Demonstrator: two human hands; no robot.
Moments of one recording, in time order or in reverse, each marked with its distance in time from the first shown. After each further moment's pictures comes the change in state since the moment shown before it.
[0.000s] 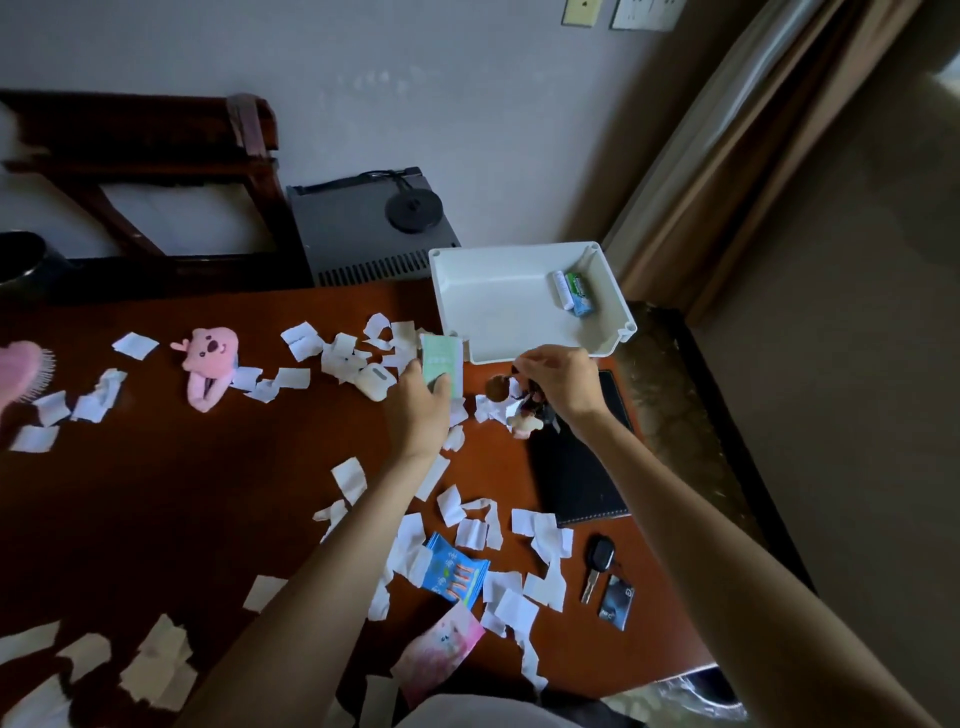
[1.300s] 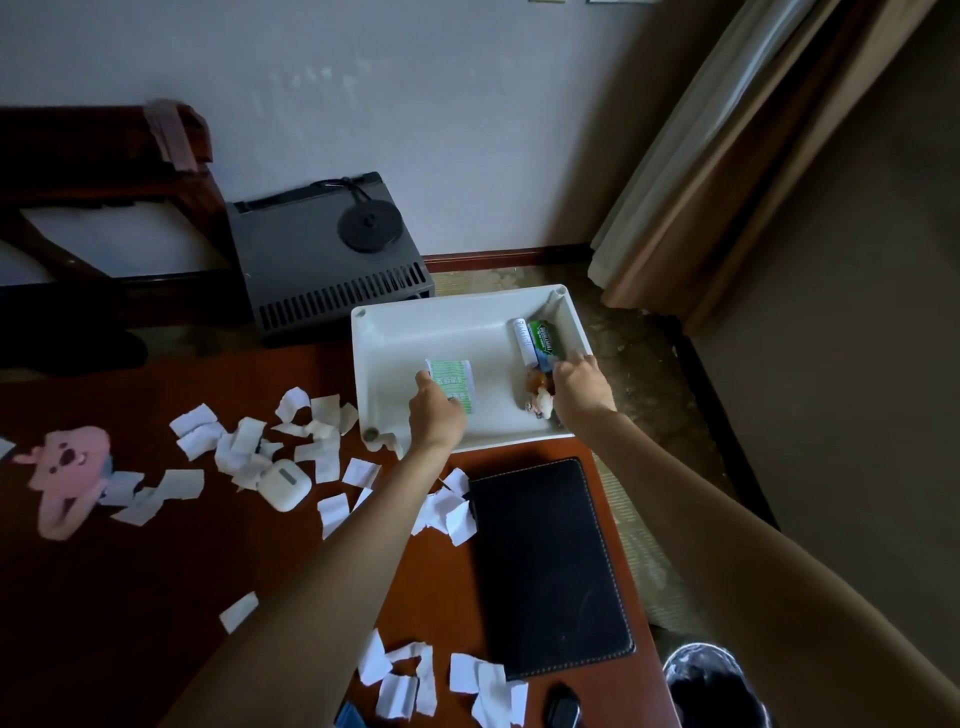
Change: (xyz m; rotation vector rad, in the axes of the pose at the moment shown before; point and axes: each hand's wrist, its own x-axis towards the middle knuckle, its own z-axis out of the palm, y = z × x) left_hand 0.132 0.052 0.139 -0.030 -0.202 -0.231; right_hand 0.174 0.076 -0.049 -0.842 -0.196 0.045
